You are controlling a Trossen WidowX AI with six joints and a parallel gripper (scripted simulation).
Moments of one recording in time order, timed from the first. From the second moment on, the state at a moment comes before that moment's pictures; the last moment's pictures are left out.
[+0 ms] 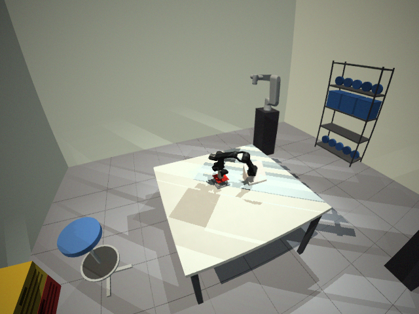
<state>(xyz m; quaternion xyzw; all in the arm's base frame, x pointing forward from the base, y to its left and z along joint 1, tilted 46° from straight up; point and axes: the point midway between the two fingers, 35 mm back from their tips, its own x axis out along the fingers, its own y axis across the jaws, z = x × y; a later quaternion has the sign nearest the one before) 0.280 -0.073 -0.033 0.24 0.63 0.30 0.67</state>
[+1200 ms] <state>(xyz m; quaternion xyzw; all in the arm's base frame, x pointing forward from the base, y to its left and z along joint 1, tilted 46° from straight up) 0.280 -0.062 -0.044 0.24 0.63 0.30 0.67</state>
